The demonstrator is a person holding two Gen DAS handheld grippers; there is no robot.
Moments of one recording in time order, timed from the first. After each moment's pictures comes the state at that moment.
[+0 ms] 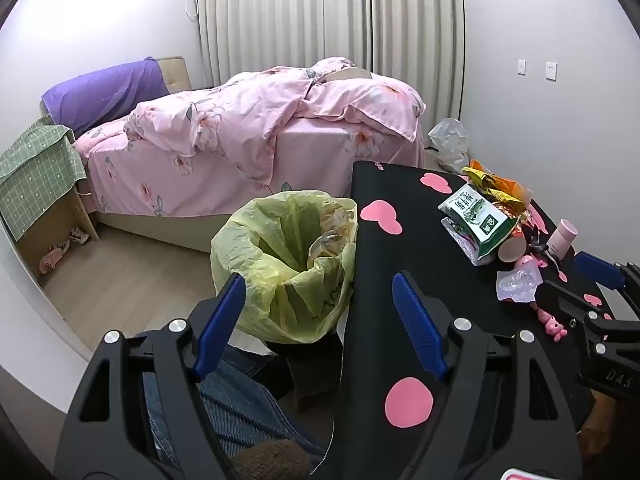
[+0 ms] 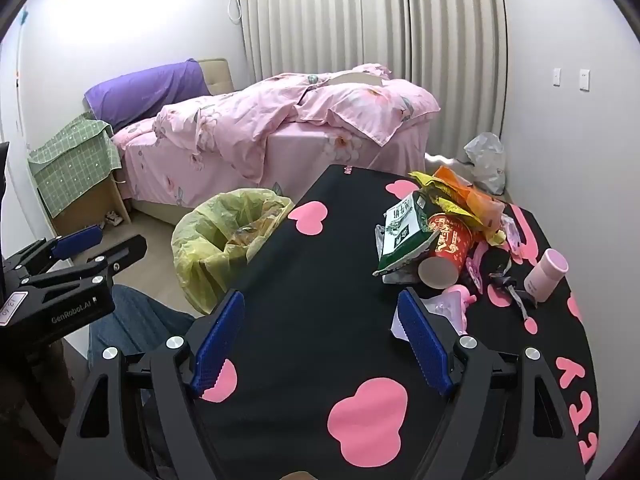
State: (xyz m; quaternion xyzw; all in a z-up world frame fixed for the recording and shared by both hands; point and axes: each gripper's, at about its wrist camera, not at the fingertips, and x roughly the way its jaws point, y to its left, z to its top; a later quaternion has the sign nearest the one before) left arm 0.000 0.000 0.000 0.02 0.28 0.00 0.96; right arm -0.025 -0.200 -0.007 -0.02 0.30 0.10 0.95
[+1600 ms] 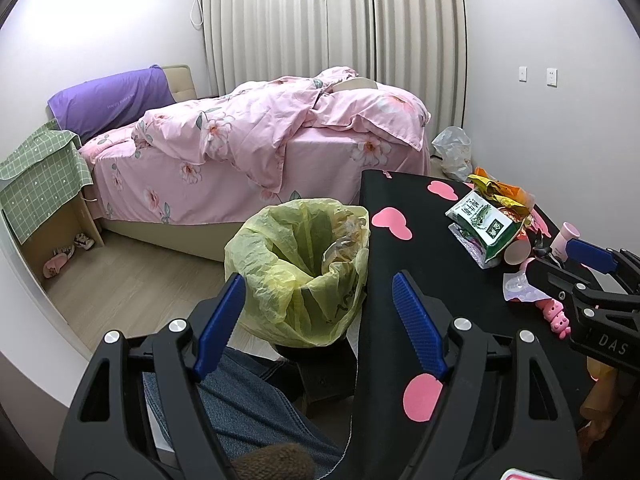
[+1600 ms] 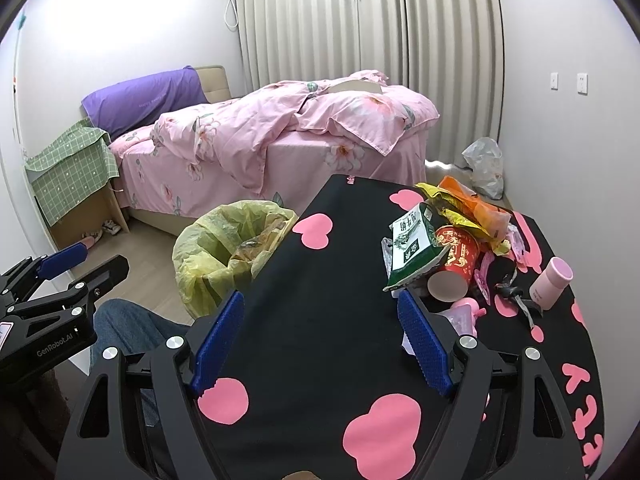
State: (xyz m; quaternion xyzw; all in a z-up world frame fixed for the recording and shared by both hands) left arm -0.009 0.013 0.001 0.02 0.27 0.00 0.96; right arm -0.014 -0.184 0.001 -0.01 0.29 0.09 0.95
